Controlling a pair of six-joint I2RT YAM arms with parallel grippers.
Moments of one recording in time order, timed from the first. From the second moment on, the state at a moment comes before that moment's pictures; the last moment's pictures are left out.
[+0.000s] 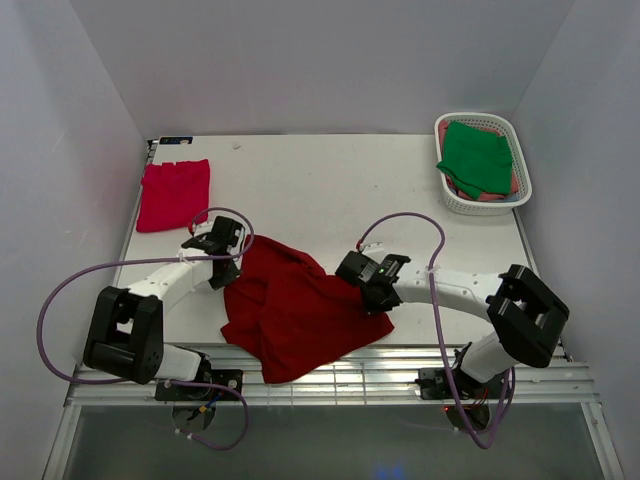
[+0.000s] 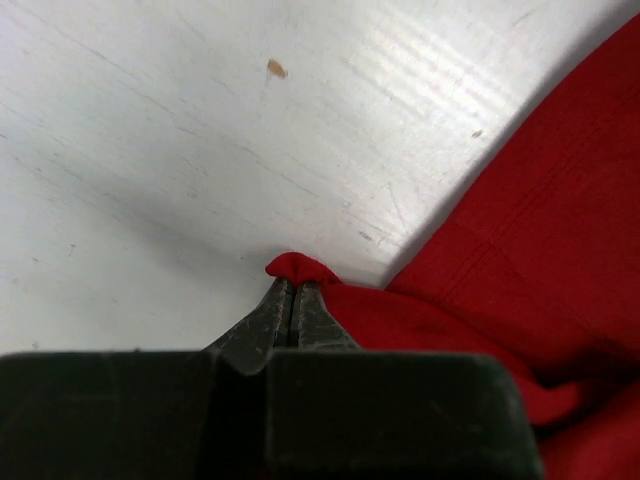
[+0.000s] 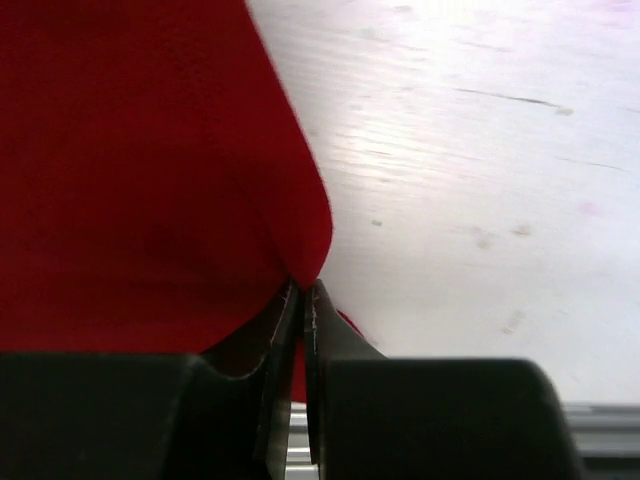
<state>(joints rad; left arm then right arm) -0.29 1.38 0.71 -0.57 -0.36 -0.76 1.00 1.51 0.85 -0.68 0.31 0.73</state>
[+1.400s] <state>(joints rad) -0.27 0.88 1.90 -0.64 -0.17 -0.58 0.79 1.06 2.12 -0.70 0.77 -0.11</state>
